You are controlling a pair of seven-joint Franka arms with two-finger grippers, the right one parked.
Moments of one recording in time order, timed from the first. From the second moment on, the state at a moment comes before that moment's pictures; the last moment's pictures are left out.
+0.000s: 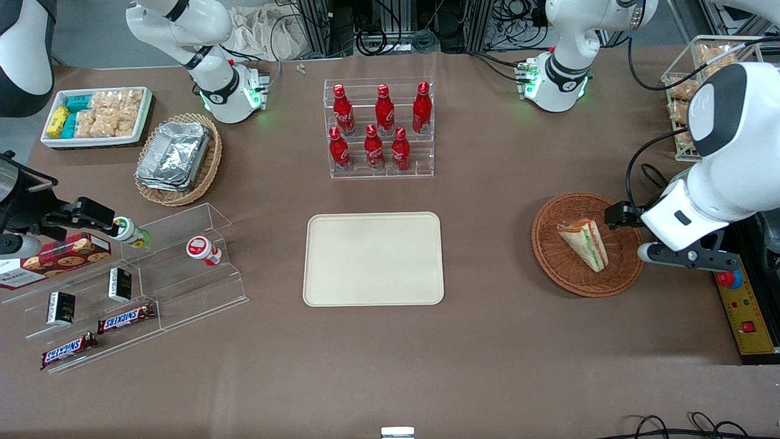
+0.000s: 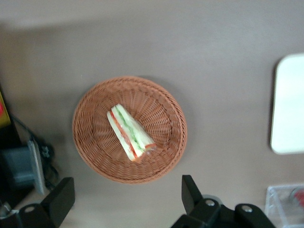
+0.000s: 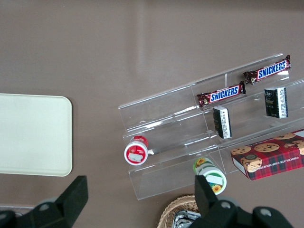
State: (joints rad) arm -0.13 0.25 -0.01 -1.48 0.03 1.61 -0.11
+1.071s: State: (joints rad) arm -0.12 0.17 0.05 -2.20 0.03 2.35 -0.64
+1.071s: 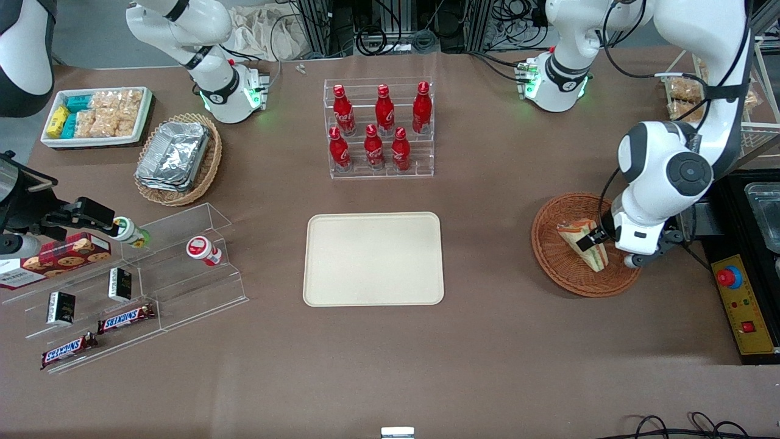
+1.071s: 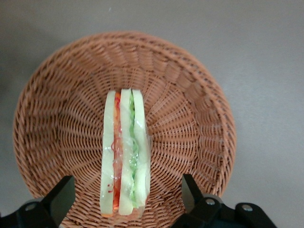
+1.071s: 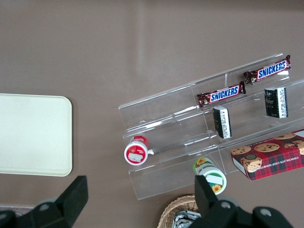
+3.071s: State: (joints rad) arm -0.13 0.24 0.01 -1.74 0.03 1.84 -0.79
